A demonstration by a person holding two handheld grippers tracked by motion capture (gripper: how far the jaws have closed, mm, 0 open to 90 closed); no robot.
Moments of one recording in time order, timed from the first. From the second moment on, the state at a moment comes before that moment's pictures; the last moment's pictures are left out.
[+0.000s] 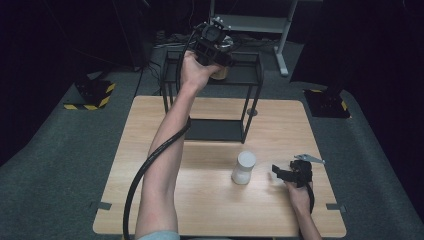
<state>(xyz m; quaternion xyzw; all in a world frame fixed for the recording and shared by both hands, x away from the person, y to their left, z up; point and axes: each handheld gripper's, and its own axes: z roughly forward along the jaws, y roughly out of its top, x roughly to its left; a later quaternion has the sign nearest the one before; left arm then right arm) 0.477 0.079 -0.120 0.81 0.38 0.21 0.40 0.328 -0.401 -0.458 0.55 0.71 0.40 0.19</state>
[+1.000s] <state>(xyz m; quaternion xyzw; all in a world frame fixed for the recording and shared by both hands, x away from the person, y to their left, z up) 0.493 0.094 -0.150 0.78 0.40 0.20 0.43 0.328 -0.401 -0.459 0.54 0.72 0.40 0.19</state>
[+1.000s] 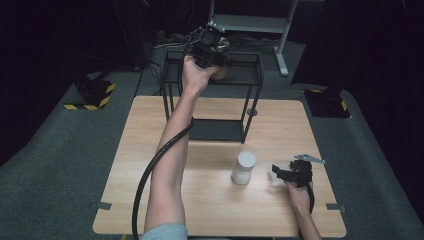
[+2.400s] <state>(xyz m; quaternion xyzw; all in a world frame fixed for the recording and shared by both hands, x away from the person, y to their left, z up) 0.399 0.142 -0.191 0.76 0.39 0.23 0.47 0.328 -0.391 -0.456 0.54 0.72 0.38 0.20</state>
